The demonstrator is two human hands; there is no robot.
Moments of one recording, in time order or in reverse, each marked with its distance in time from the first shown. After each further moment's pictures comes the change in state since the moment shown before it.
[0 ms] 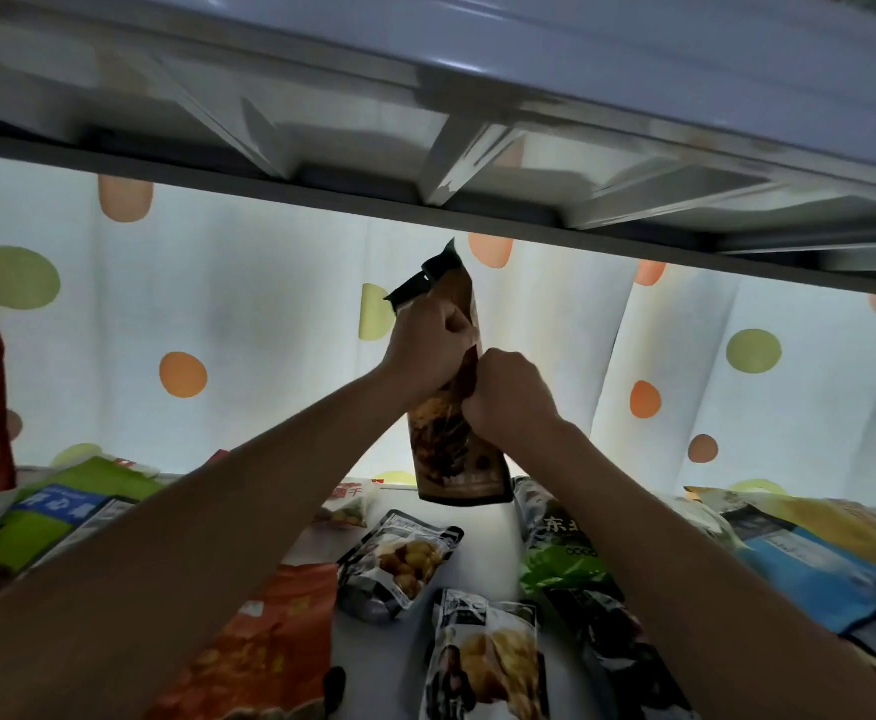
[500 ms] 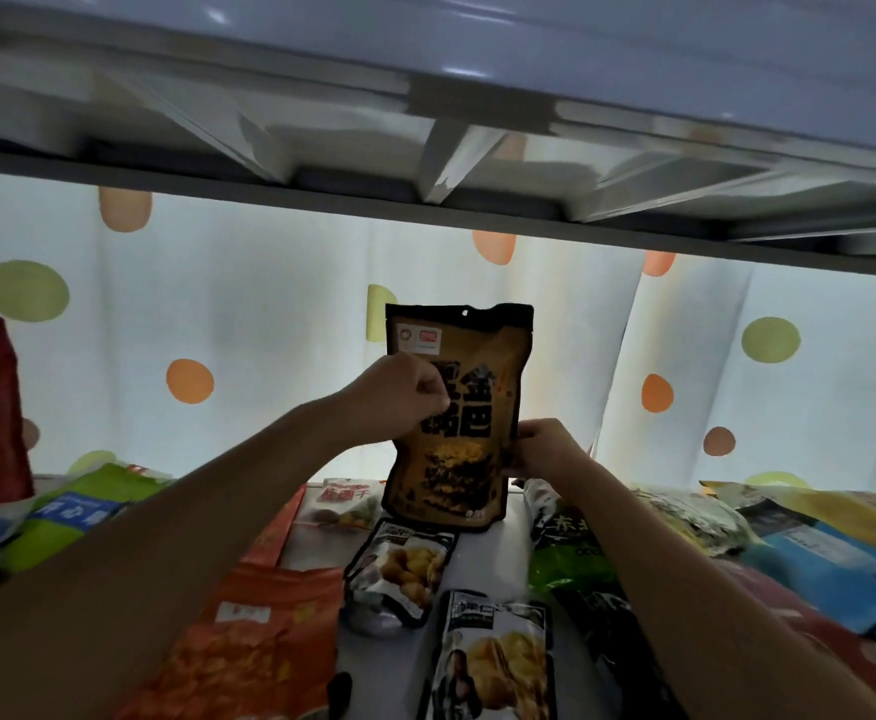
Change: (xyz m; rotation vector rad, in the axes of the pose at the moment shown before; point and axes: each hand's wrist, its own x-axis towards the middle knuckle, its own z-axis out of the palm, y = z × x) left_hand -0.030 -0.032 -0.029 0.240 -0.395 0.082; right_hand 0.014 0.096 0.066 0.689 -0.286 0.427
